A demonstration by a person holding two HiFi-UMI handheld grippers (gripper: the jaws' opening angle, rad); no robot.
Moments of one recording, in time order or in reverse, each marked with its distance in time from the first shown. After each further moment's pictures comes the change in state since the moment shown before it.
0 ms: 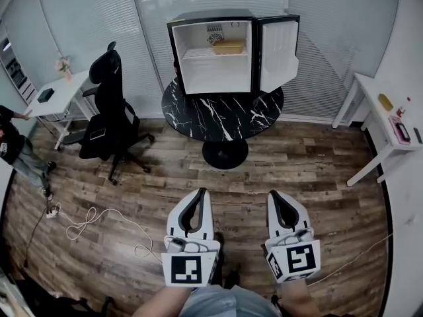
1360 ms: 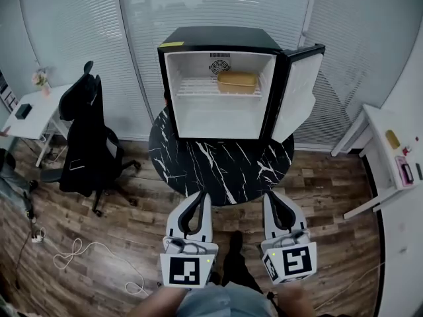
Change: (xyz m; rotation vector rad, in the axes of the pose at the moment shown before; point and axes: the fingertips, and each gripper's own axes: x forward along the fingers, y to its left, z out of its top) left arm 0.290 0.139 -0.031 -0.035 -0.038 -0.062; right arm 0.311 -0.081 0.040 -0.074 -0.018 -0.028
